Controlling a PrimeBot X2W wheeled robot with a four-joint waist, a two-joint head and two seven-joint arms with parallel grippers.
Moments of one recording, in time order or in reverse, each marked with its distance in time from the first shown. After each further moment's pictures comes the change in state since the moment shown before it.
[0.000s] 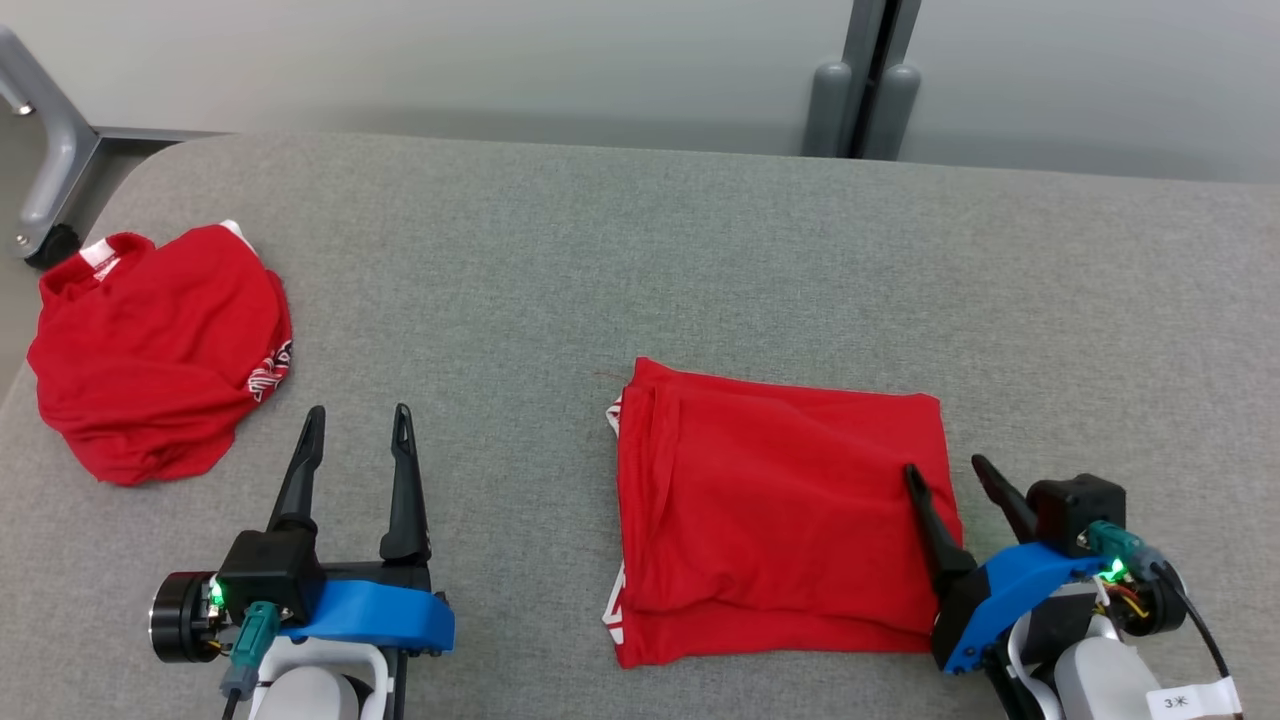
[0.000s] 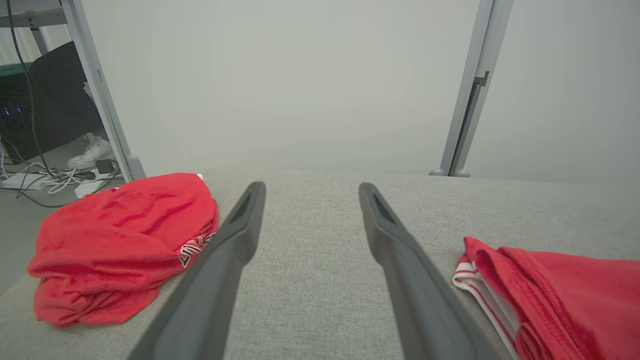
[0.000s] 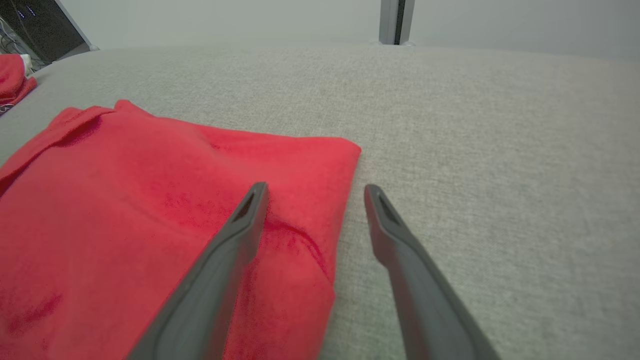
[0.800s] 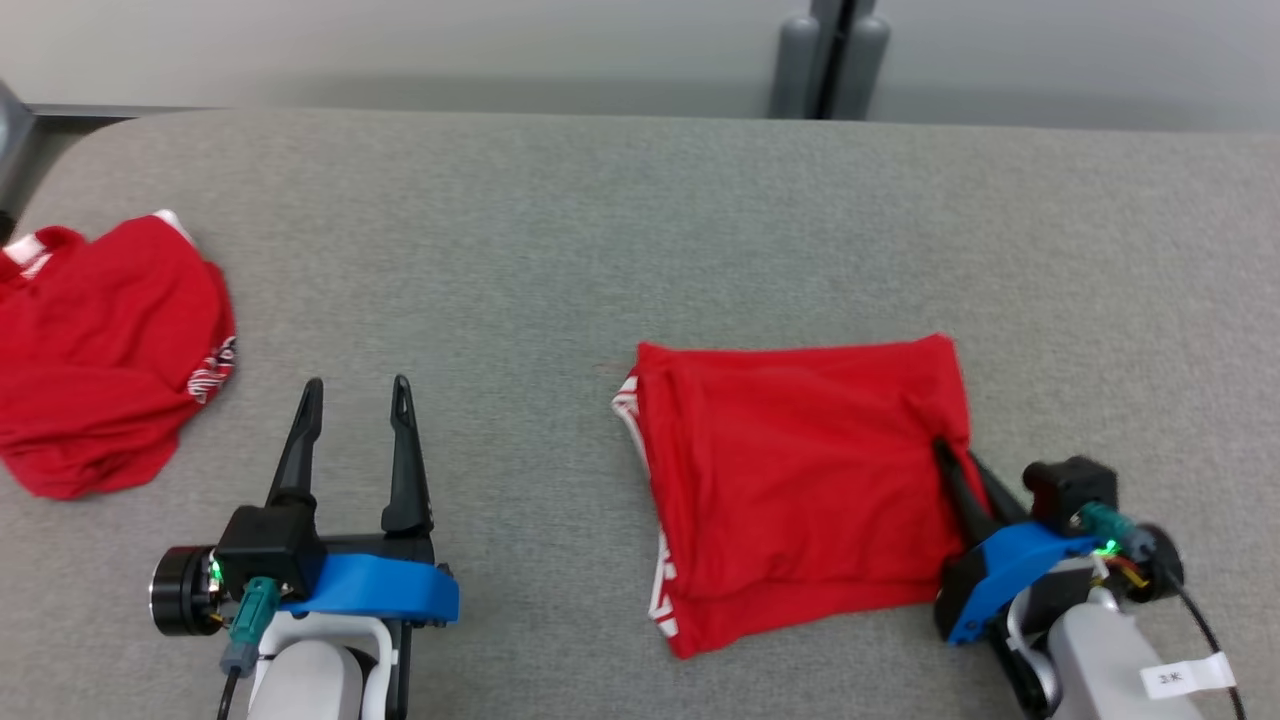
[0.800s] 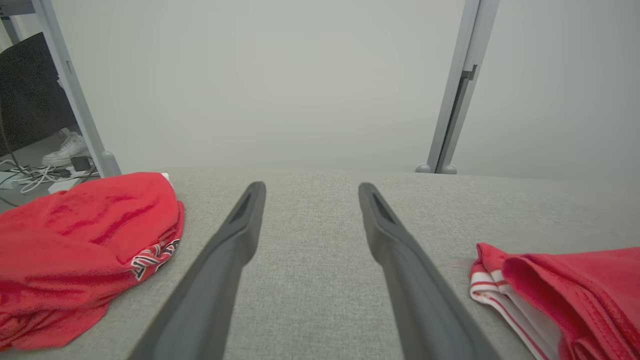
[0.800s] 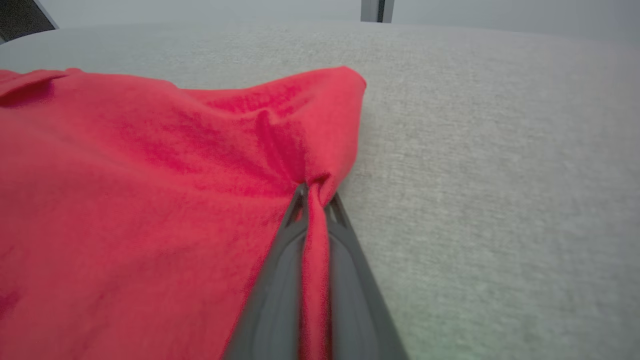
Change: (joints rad) left arm -0.032 -0.001 -0.014 0.002 -0.017 0.014 0.000; right arm -0.111 -0.022 0.044 0.251 -0.021 0.001 -0.158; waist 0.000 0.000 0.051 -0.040
